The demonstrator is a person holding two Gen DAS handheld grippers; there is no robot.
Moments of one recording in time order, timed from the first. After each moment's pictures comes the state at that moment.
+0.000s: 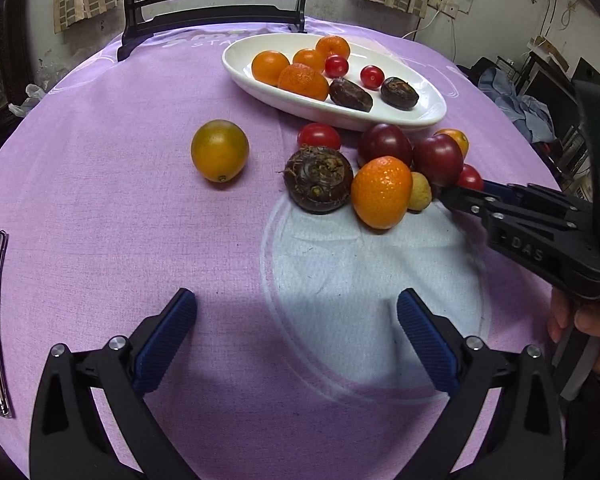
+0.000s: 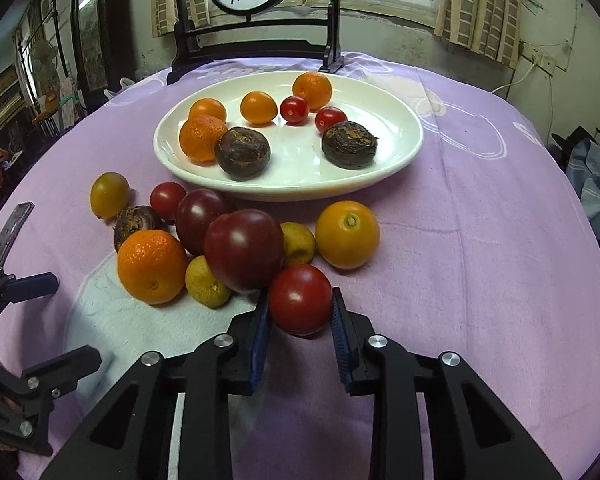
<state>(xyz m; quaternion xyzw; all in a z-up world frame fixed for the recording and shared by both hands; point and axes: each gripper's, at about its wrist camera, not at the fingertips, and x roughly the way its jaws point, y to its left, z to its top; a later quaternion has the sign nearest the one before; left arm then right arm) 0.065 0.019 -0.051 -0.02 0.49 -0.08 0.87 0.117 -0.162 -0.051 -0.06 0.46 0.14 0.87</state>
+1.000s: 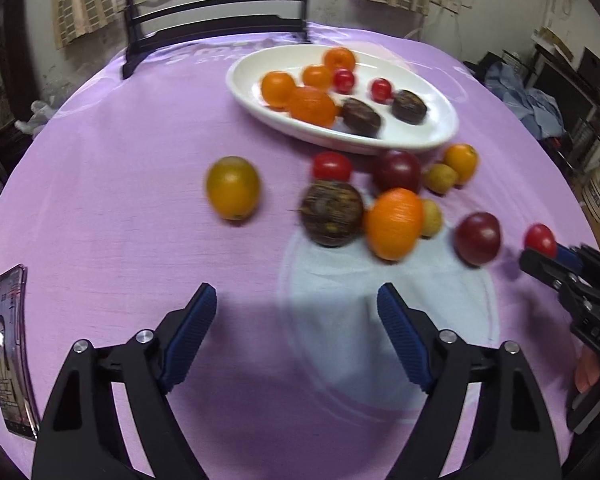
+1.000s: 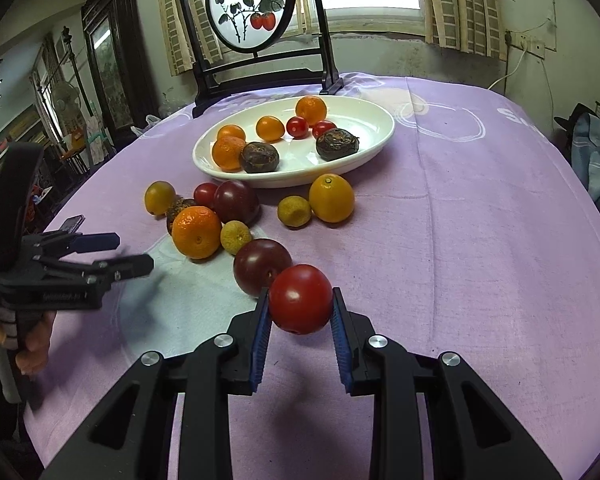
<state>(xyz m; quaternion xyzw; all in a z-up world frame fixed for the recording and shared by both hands) 0.084 0.028 -0.035 0.00 0.48 -0.06 0.87 0.062 -0.207 -0.034 0.01 0.43 0.18 0.89</state>
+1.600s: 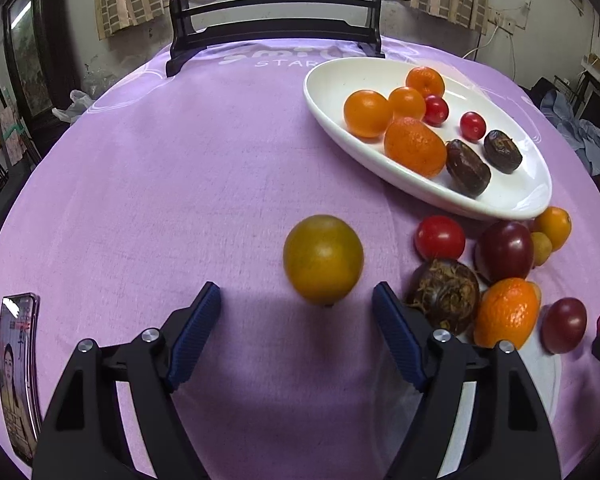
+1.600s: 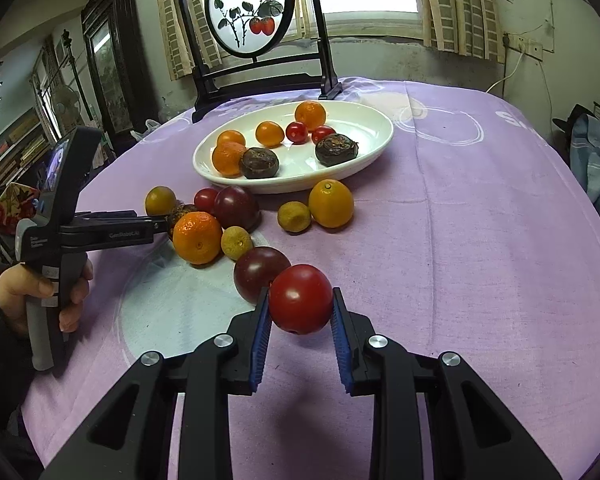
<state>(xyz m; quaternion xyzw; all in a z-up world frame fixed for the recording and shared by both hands) 0.143 0.050 -0.051 0.00 0.47 0.02 0.88 0.060 -0.208 -0.032 0.02 0.42 0.18 0.89</state>
